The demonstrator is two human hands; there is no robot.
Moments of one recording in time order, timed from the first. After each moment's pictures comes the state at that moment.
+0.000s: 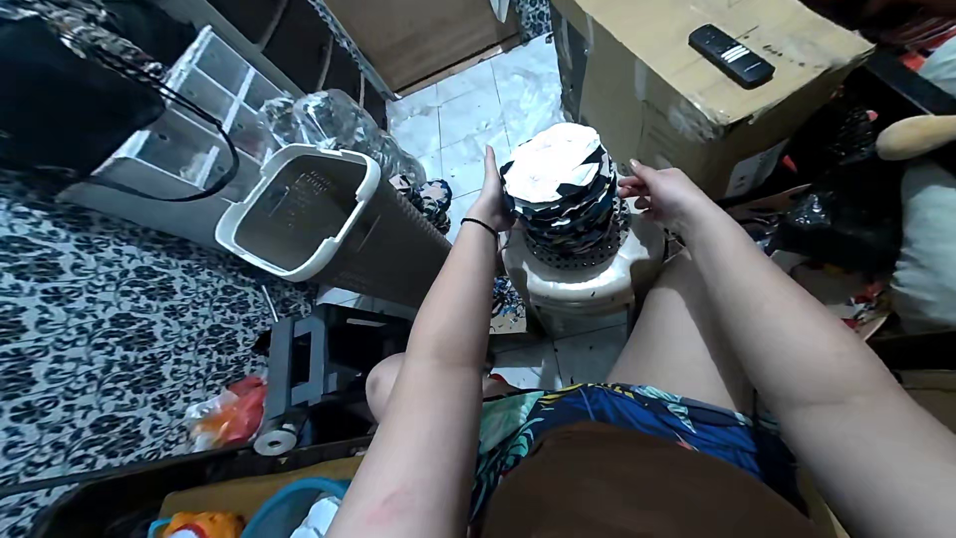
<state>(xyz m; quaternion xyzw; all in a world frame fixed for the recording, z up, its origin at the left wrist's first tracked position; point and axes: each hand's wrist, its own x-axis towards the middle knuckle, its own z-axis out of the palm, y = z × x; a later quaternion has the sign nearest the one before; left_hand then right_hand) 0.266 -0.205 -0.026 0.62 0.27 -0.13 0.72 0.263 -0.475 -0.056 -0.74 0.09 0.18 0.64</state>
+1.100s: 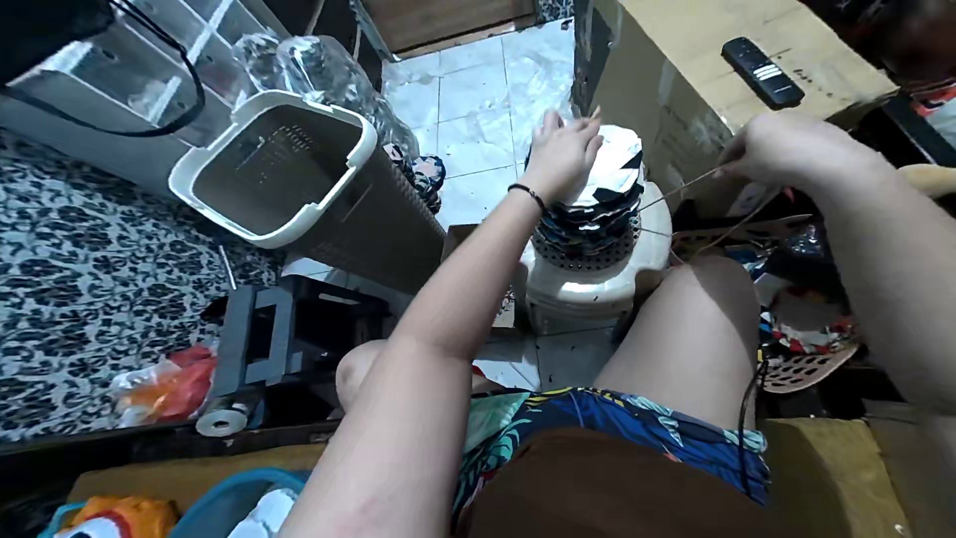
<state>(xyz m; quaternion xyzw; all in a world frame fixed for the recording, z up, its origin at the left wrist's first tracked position) 0.282 -0.253 0.005 0.98 -0.16 0.07 0.13 0.303 -0.543 0.025 -0.98 -0.15 0.11 0.07</state>
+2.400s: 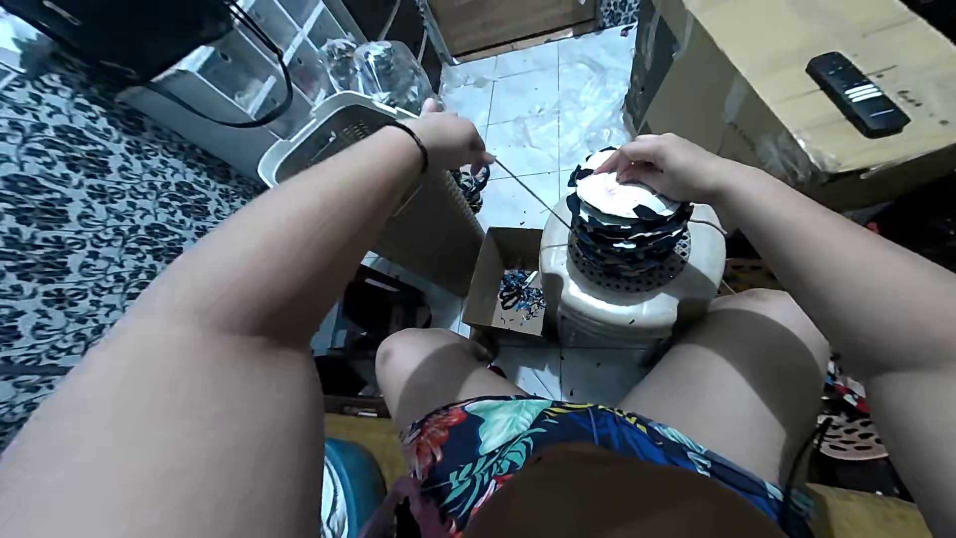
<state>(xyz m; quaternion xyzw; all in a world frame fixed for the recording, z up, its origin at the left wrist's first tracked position) 0.254 -0.079 0.111 0.96 -0.07 -0.22 -0.13 0.341 -0.402 -0.007 -0.75 -0.57 0.01 0.33</state>
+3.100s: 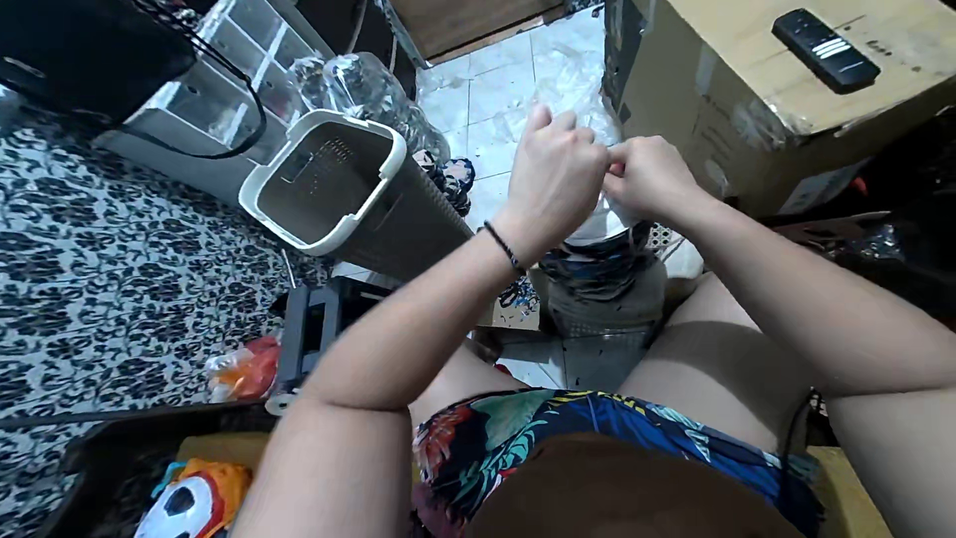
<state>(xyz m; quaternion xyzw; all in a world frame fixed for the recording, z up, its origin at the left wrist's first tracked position) 0.200 -0.248 0.068 0.94 -0.25 0.22 -0.07 0.261 -0.397 0.022 -0.91 -0.25 0.06 0.32</state>
